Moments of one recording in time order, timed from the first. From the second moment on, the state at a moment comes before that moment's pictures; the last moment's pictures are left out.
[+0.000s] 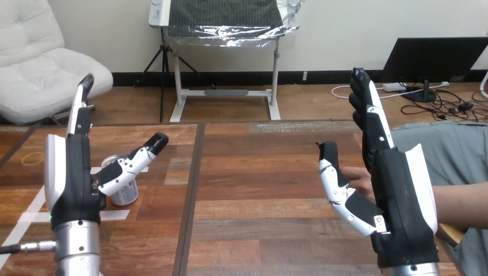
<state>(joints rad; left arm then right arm) -0.03 0.18 0.16 0.25 0.38 -0.45 0.30 0.39 -0.08 0.18 -0.51 -0.29 -0.26 -0.10</state>
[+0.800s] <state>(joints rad) -0.18 0.35 0.04 0.54 0.67 -0.38 0.50 0.40 -0.08 0.18 -0.53 -0.30 -0.22 -0.10</state>
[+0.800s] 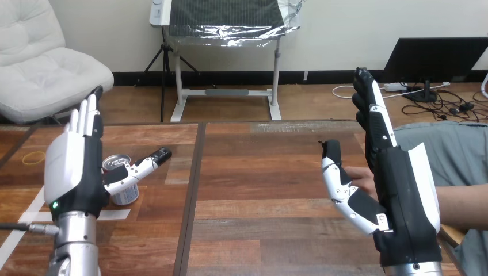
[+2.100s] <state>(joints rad) -0.29 0.48 -0.16 0.66 0.85 -0.26 0.72 0.40 -0.08 0.17 -0.53 -0.29 -0.21 -0.10</state>
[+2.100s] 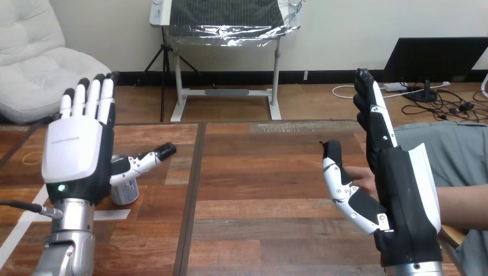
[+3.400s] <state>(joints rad) -0.30 0.48 -0.17 0.73 0.66 -0.36 0.70 0.40 -0.08 0.16 -0.53 -0.29 -0.21 -0.09</state>
